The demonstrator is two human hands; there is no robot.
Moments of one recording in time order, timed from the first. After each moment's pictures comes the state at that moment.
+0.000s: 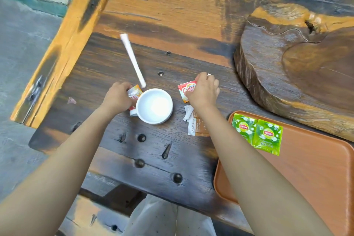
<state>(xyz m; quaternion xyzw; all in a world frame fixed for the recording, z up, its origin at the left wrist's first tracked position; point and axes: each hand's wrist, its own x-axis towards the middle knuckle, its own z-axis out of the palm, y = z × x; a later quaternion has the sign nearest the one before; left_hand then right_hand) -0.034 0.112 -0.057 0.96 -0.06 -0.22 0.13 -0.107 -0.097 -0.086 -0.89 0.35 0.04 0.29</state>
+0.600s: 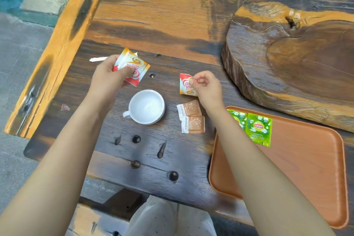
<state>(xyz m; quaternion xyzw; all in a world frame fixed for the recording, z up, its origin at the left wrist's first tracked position) -0.049 0.066 0.024 0.80 0.03 -0.18 0.58 -0.139 -0.126 -0.064 -0.71 0.33 -0.08 0.61</state>
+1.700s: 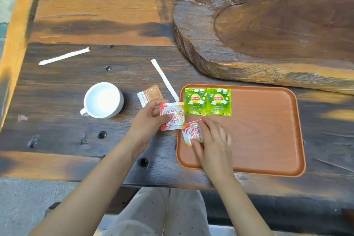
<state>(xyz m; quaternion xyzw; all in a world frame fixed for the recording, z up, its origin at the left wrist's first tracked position) -0.203 -0.021 -0.029 0.72 0.04 -0.44 0.54 -0.364 -0.113 -0.087 -0.93 0.30 -0.03 0.23</state>
